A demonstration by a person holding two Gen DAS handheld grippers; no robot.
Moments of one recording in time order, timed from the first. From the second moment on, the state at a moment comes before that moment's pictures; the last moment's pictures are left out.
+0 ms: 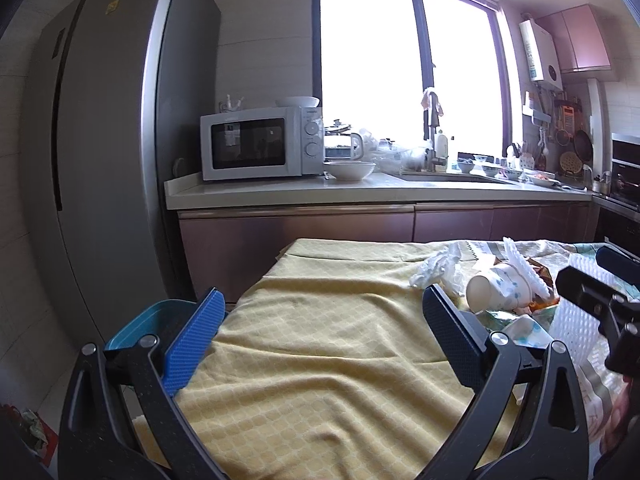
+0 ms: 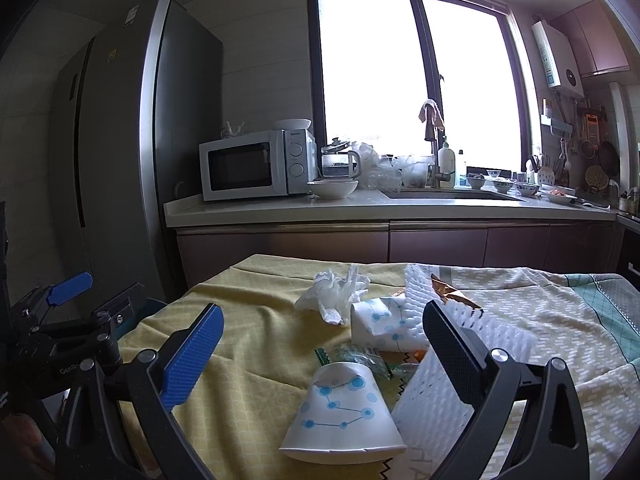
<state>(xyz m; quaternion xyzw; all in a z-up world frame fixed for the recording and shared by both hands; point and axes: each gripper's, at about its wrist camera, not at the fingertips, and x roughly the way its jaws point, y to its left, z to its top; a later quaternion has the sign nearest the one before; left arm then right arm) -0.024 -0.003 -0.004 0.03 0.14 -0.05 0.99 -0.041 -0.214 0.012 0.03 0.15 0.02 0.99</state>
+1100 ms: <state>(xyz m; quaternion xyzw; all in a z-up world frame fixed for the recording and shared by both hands) 0.017 -0.132 -0.092 0.09 0.36 -0.34 0.86 -0.046 -0.324 -0.043 0.16 0.25 -0.01 0.96</state>
